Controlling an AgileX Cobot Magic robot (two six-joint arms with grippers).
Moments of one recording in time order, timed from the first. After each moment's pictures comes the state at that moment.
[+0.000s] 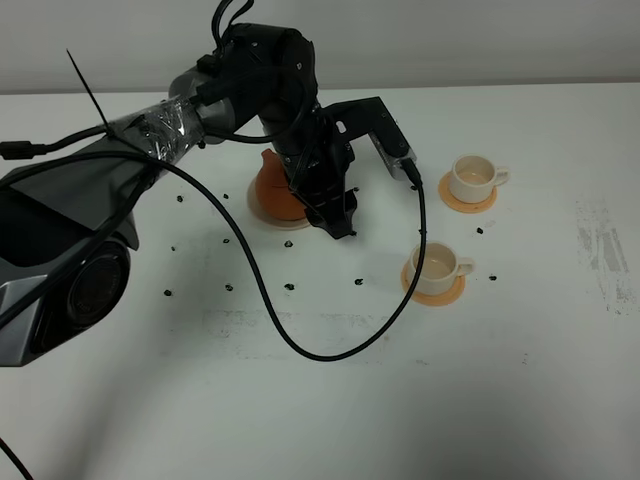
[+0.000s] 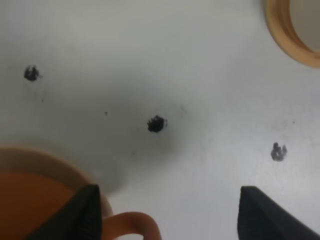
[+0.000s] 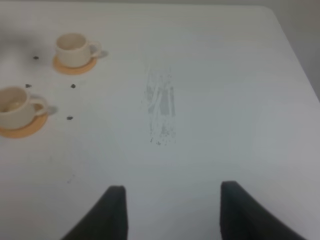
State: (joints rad) left arm -0.52 2.47 -2.19 -0.22 1.13 0.81; right arm 0.03 -0.01 -0.50 0.02 1.07 -0.07
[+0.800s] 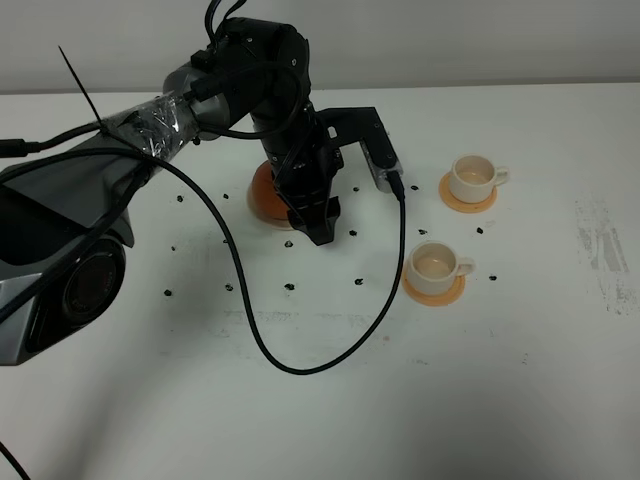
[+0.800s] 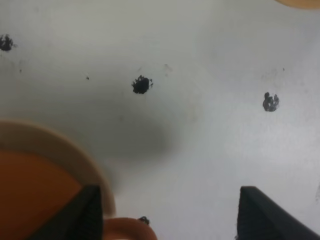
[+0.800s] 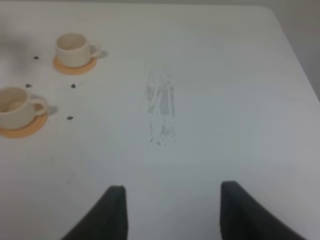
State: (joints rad) left arm -0.52 2.46 -2.19 -0.18 1.19 0.91; right arm 0.03 -0.01 -0.50 0.02 1.07 -0.07
